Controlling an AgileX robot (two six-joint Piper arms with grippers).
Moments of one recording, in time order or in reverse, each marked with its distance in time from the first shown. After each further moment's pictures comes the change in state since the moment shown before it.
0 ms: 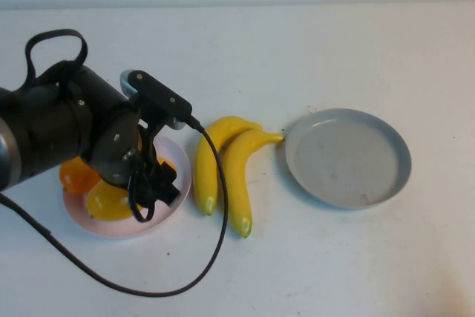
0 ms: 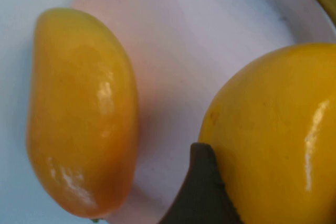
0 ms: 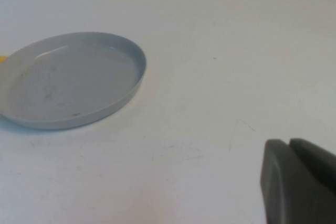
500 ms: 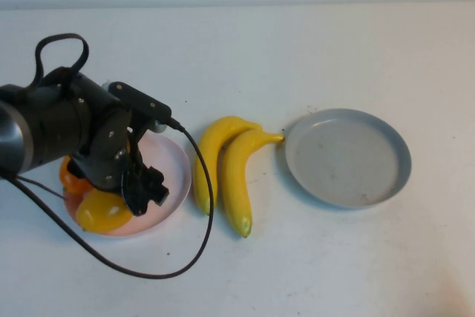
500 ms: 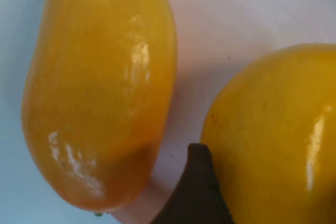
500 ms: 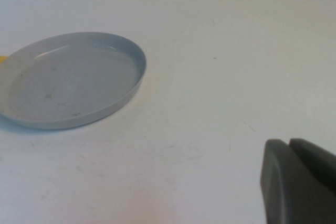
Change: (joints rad) right arm 0.000 0.000 0.000 0.000 0.000 0.000; left arm 0.085 0.086 0.000 0.001 -0.027 -0.069
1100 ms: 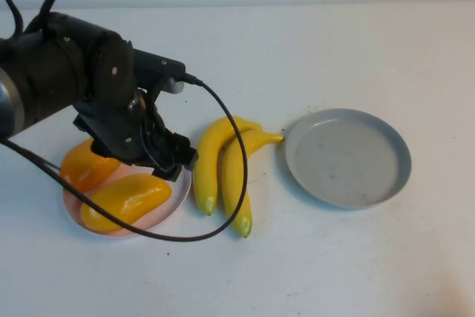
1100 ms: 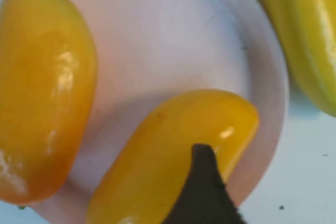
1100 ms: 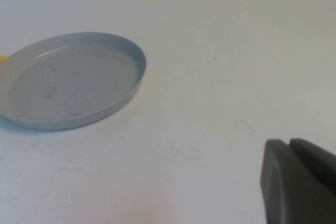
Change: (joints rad) right arm 0.000 0.000 0.000 0.000 0.000 0.000; left arm -0.017 -0.014 -0.195 -0.248 0.191 0.051
